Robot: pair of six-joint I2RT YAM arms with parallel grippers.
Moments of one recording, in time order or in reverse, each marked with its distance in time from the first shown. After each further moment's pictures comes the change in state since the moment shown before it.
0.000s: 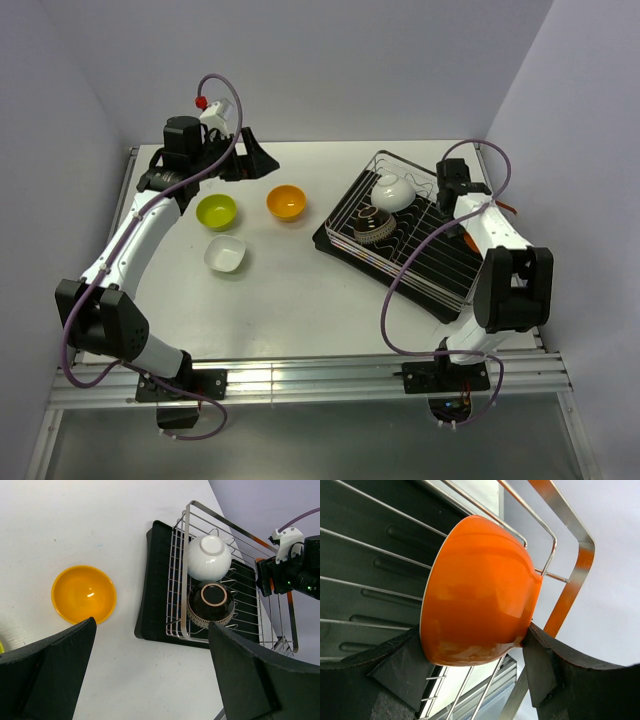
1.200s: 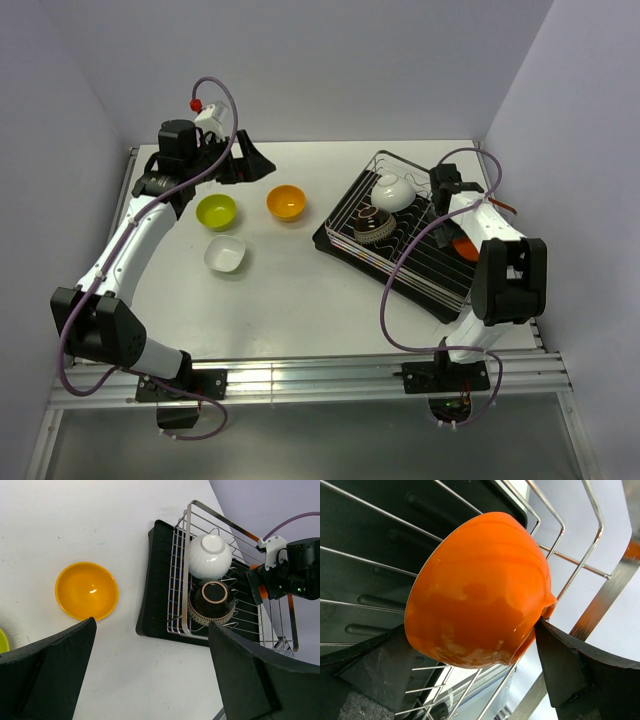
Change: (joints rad) left arm 0.014 -0.039 -0.035 0.002 0.000 0.000; right arm 0.023 0.057 0.004 -0.092 -0.027 0.036
